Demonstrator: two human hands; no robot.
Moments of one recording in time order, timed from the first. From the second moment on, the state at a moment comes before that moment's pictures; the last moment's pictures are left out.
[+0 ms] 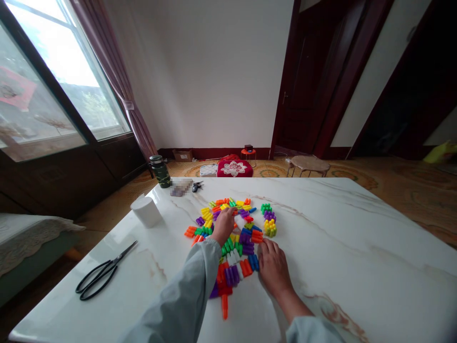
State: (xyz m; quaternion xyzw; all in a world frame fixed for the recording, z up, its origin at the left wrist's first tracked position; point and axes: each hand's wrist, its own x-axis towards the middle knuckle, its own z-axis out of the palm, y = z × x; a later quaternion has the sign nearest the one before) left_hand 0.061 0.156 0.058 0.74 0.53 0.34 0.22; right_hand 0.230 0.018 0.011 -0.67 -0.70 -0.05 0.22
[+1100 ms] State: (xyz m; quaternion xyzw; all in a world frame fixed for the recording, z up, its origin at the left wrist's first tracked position) left_hand 0.060 -0.094 0.020 0.31 0.47 0.53 0.63; right_hand 0.179 -0.101 0.025 -0.61 -0.46 0.41 0.50
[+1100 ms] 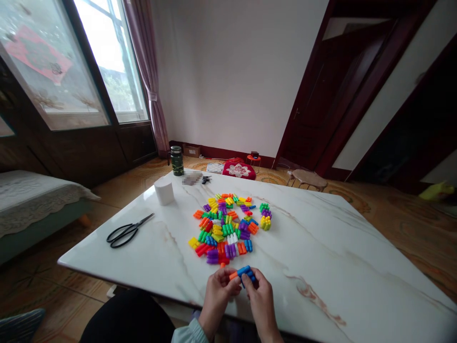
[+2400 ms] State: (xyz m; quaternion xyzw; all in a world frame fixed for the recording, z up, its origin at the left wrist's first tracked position) left_hand 0.008 -0.011 0.001 0.80 0.54 0.26 -0.05; right_hand 0.321 0.075 0.013 -0.82 -0.48 0.03 0.31
